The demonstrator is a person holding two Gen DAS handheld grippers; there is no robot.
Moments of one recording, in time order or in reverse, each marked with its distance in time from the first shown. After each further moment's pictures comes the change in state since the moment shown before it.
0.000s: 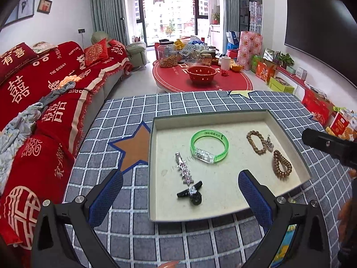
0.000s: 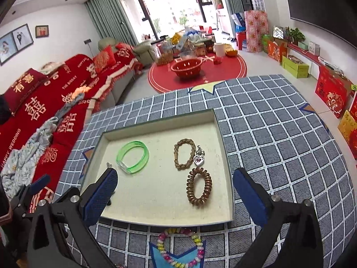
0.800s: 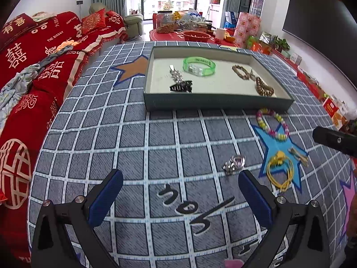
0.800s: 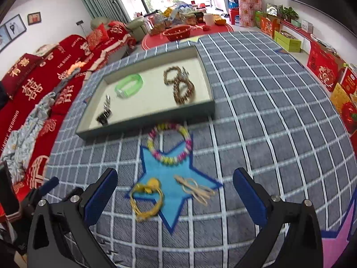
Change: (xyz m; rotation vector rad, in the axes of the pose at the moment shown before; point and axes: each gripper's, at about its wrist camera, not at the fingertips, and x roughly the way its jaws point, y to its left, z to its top) left arm -0.036 -0.002 -0.125 -0.047 0.172 -0.068; right arm -0.049 -0.015 -0.116 0.028 0.192 -0.047
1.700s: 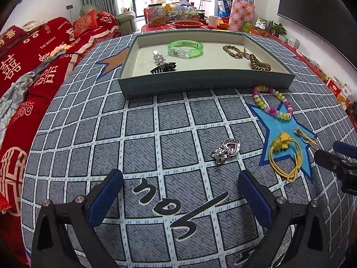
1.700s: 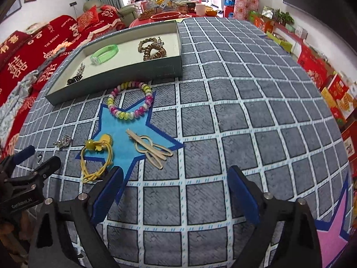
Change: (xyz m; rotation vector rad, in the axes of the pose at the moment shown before) left arm 0.025 -0.026 -0.008 0.083 0.040 0.029; right arm 0.016 -0.029 -0.039 -0.091 0.042 -0.145
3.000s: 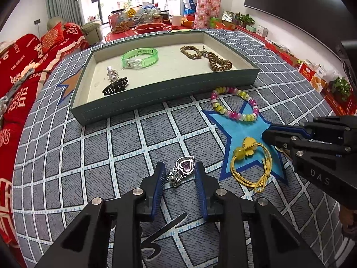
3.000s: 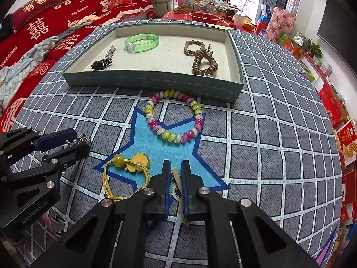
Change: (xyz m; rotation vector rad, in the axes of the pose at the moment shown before) left arm 0.000 -0.030 0.016 0.131 0.005 -0.161; right arm 0.014 0.056 0.025 -0.230 0.024 0.023
